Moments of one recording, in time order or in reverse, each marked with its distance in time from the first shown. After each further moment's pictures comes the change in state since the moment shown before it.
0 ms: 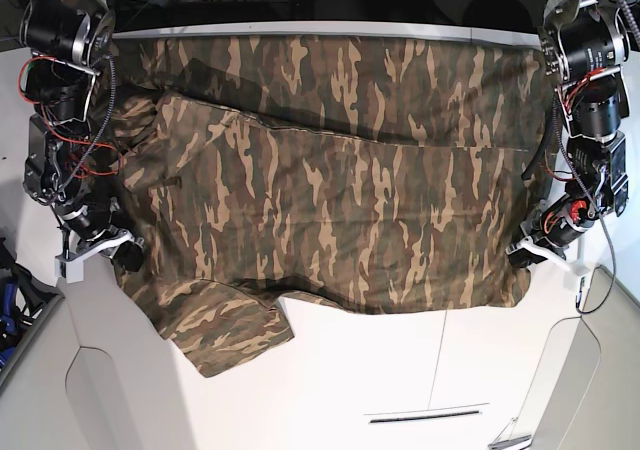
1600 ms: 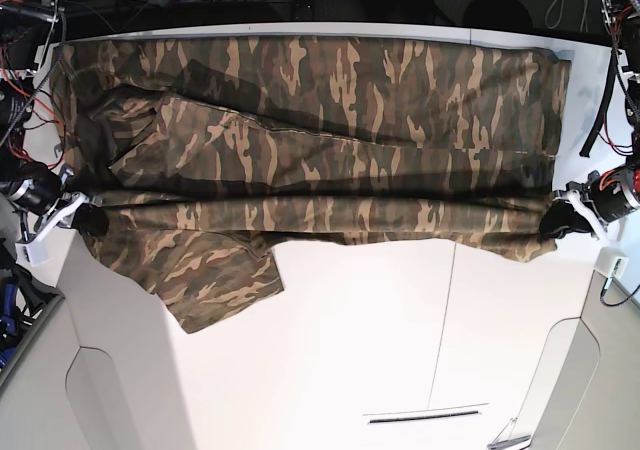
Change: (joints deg) left arm 19.9 -12.8 0.4 32.2 -19.7 -3.9 20.2; right arm -14.8 9.7 -0.4 31.0 20.5 0.3 -30.0
